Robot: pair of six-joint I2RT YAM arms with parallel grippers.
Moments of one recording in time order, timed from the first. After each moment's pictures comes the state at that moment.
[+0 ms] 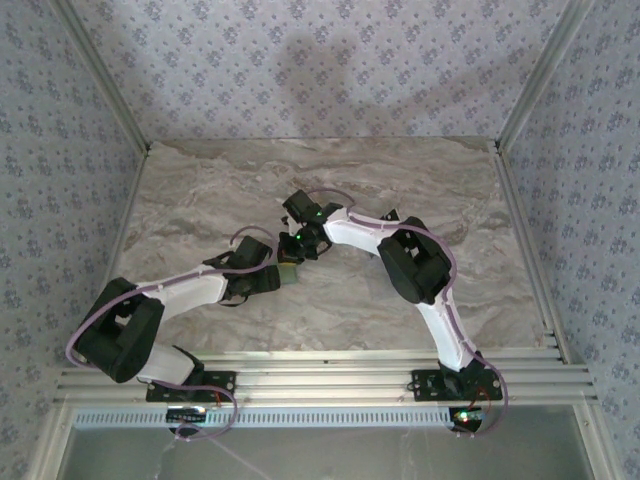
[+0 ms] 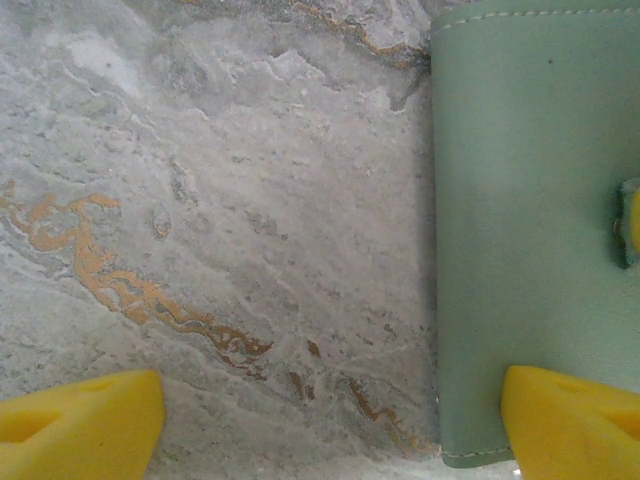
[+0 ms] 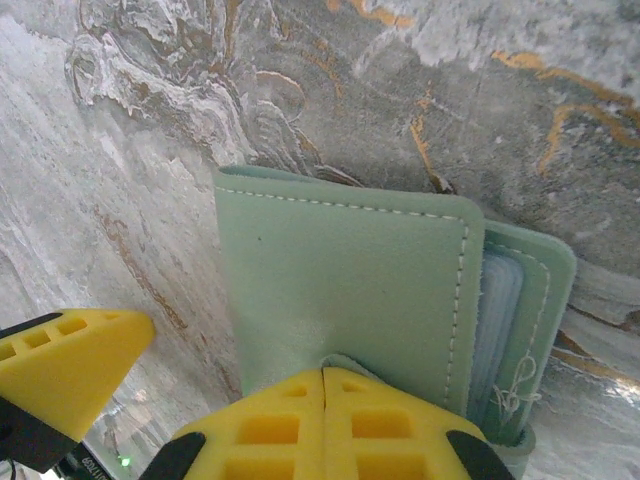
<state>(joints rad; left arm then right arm) -0.59 1.42 0.62 -0.34 -0.17 -0.69 0.78 2.23 1.66 -0.56 -0.46 0.68</state>
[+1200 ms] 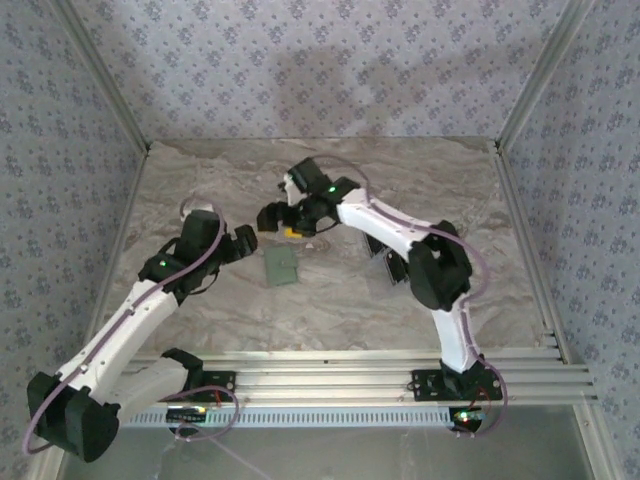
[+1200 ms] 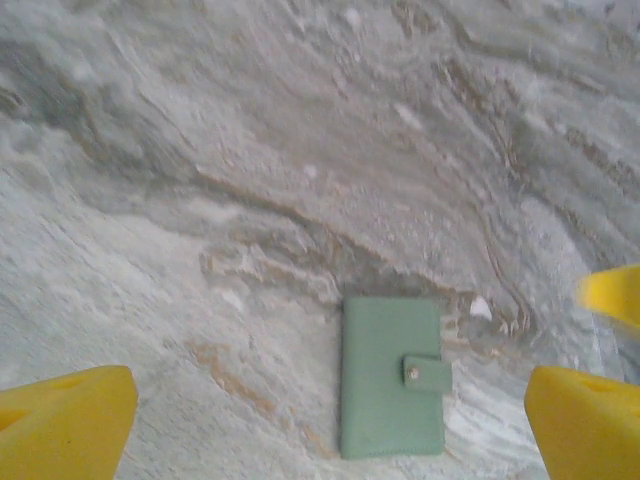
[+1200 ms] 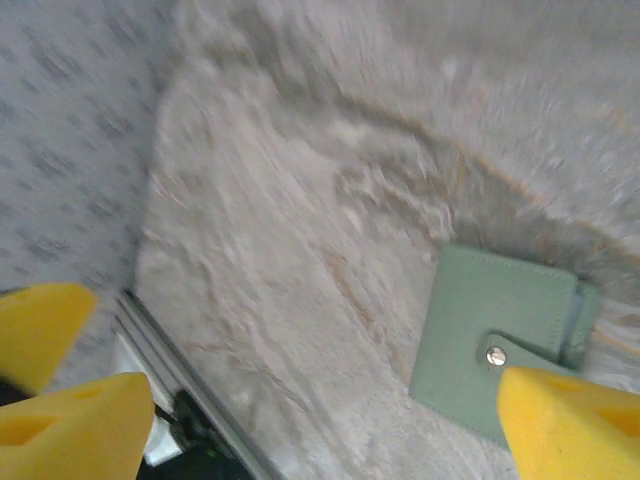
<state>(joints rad) -0.41 0.98 0.88 -0.64 -0.20 -0.65 0.71 1.98 1.80 -0.65 -0.48 0.62</state>
